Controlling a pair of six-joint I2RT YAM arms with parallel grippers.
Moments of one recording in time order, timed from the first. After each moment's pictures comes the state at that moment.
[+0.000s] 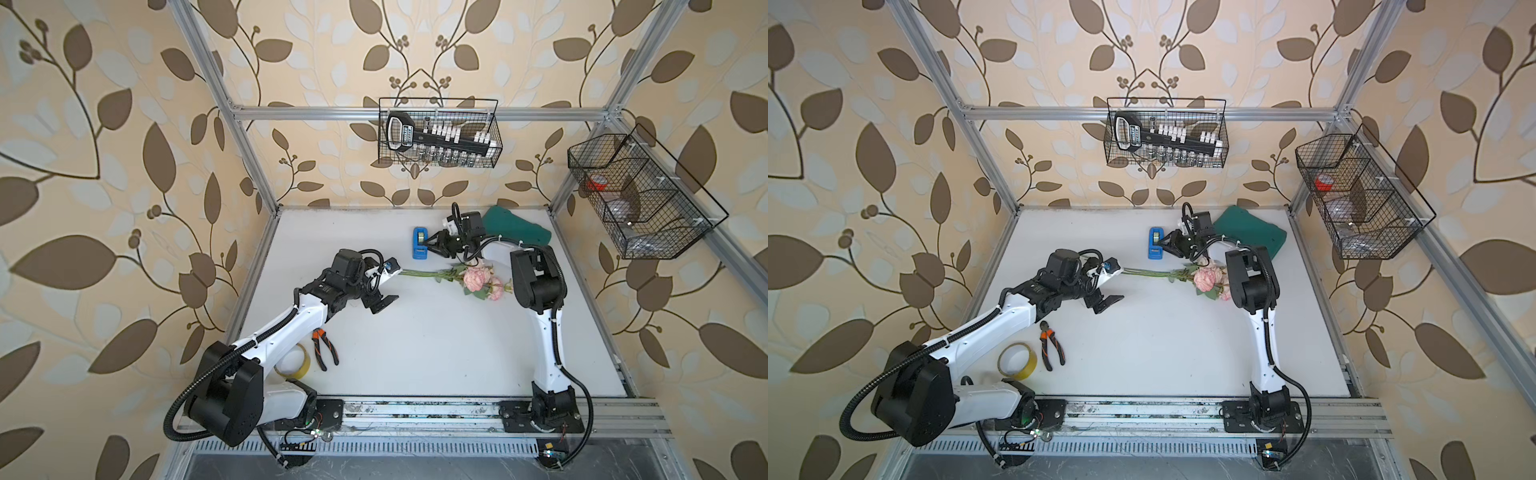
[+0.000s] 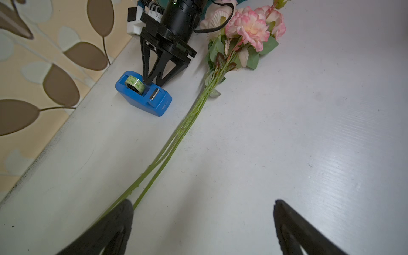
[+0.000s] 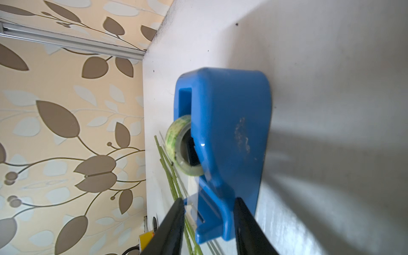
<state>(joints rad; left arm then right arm) -0.42 1.28 0.82 -0.22 0.38 0.58 0.21 2.35 1.66 -0.04 -0.75 0.77</state>
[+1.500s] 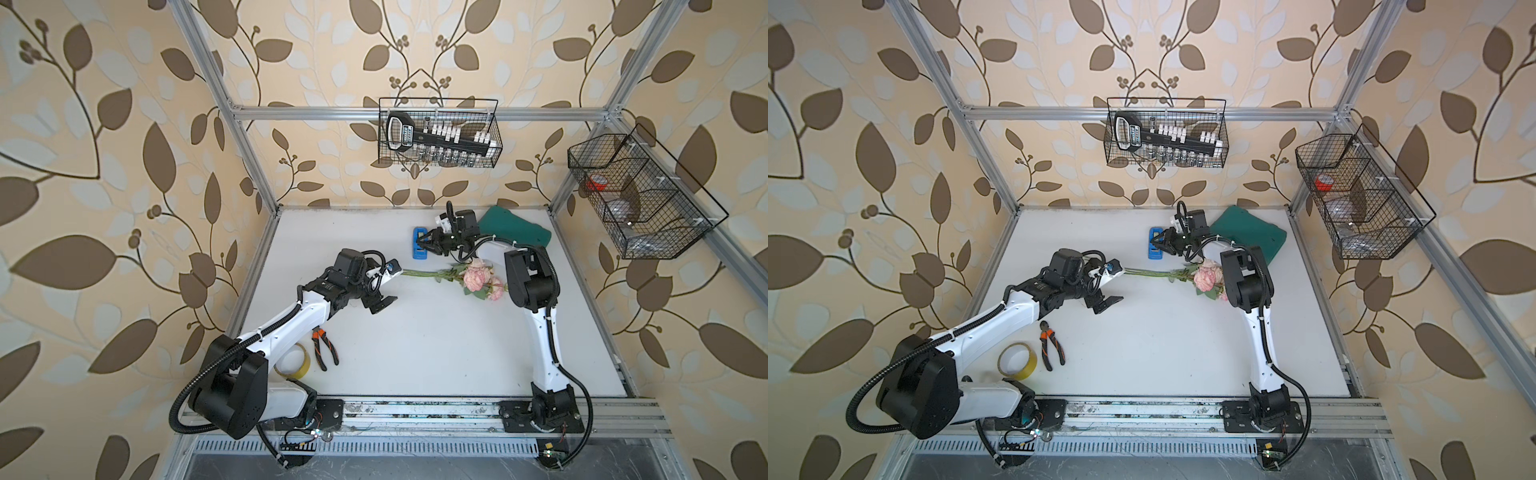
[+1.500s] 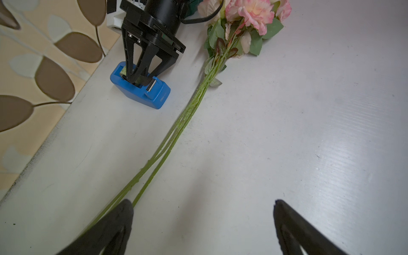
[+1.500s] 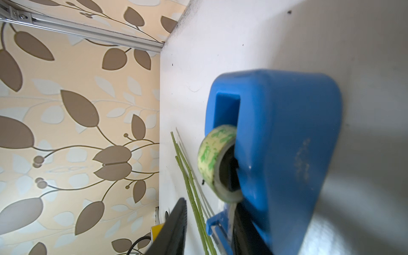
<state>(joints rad) -0.42 1.32 0.83 -0.24 0.36 0.62 0.24 2.42 1.73 0.01 -0.82 0.82</state>
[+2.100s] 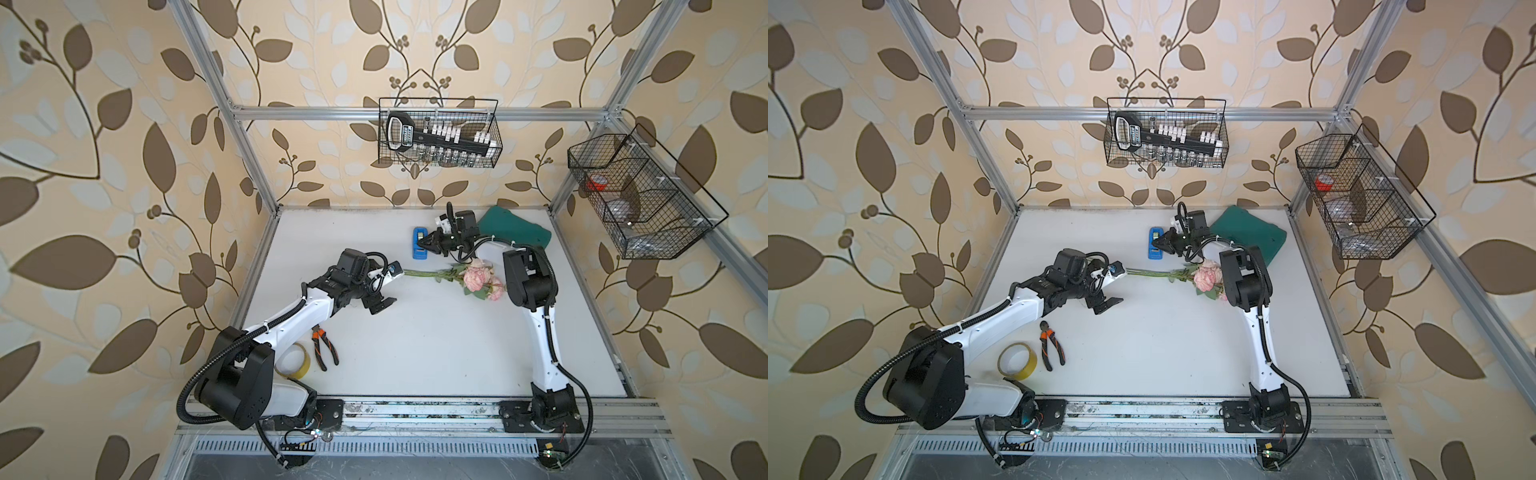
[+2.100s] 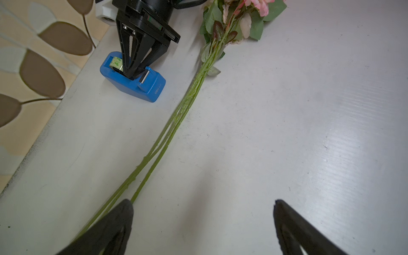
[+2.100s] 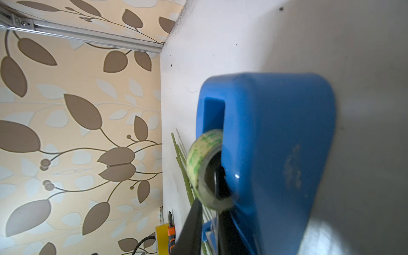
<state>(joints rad) -0.42 1.36 0.84 -0.25 0.34 0.66 0.24 2.44 1.75 0.03 -0.84 0.86</state>
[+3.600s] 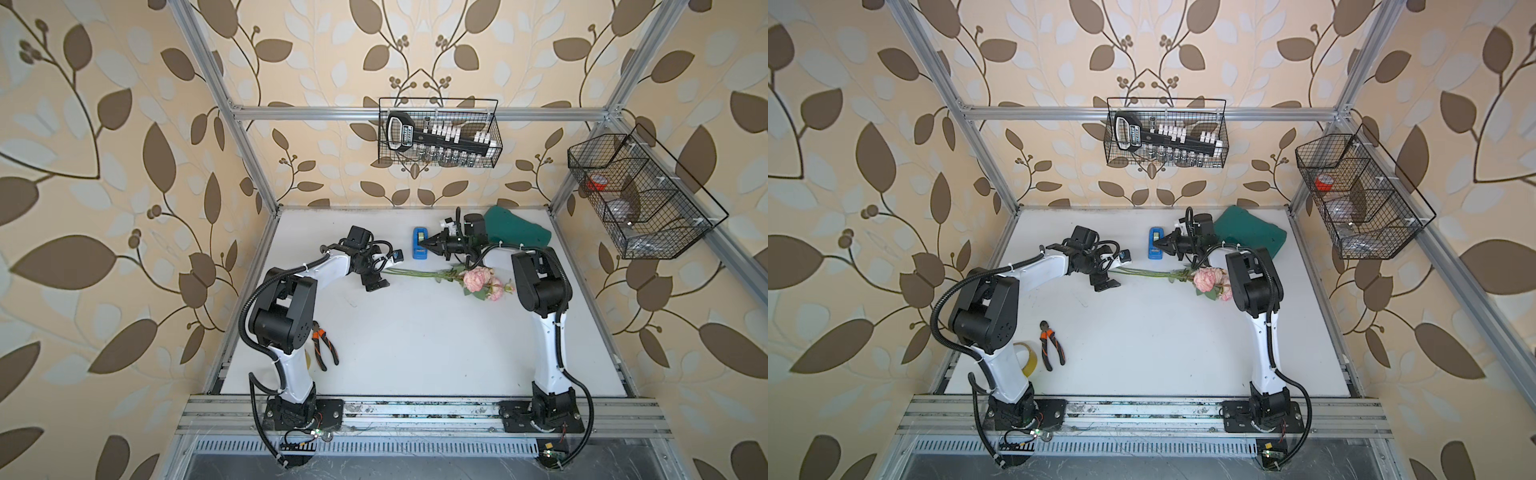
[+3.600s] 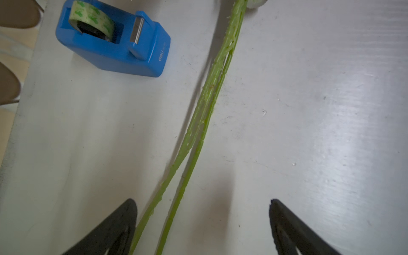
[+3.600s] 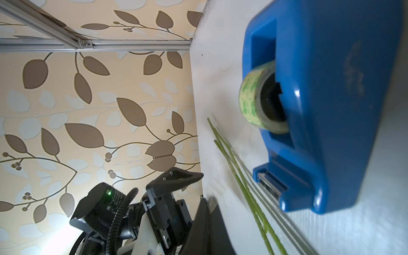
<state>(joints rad) -0.29 1.86 1.25 -0.42 0.38 1.00 0.23 2.26 1.47 0.31 -0.94 1.15</state>
